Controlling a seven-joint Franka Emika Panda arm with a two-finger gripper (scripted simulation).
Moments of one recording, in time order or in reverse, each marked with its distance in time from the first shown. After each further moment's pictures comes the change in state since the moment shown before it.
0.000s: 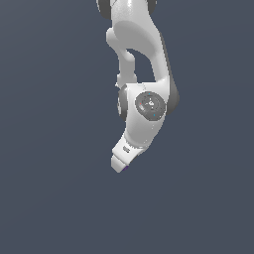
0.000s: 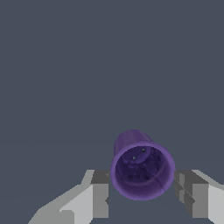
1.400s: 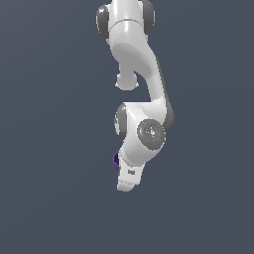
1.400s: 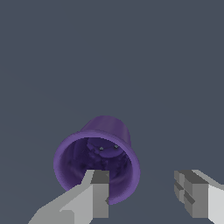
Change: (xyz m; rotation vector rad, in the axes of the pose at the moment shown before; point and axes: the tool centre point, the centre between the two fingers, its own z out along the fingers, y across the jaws) arm 0.002 0.042 0.038 -0.005 -0.131 -0.550
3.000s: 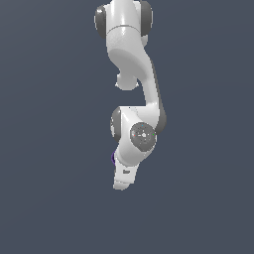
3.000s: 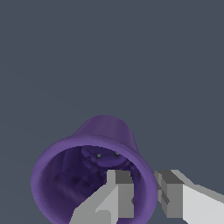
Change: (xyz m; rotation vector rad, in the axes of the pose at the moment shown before) arm -0.010 -0.004 0.027 0.002 -0.001 -0.006
